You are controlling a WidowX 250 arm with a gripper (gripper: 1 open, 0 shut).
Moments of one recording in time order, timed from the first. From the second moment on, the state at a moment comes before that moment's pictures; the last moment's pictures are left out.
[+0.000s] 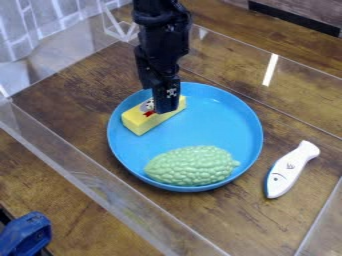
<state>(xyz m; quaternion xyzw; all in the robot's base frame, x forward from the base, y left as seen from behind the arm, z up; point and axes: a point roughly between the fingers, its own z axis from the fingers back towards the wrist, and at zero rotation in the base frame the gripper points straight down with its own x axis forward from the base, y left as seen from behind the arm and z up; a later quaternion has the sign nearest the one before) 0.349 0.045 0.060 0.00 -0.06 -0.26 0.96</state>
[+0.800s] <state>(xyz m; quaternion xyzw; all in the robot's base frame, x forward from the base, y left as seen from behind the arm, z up) 0.359 0.054 0.030 0.00 -0.07 -0.27 0.96</state>
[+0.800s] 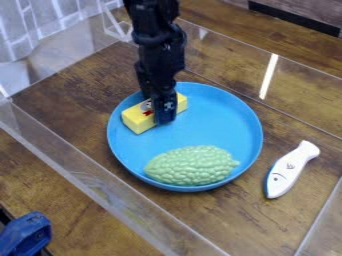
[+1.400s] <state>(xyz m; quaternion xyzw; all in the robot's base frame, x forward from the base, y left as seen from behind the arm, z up) 0.359 0.060 0.036 0.01 -0.04 -0.28 0.96</state>
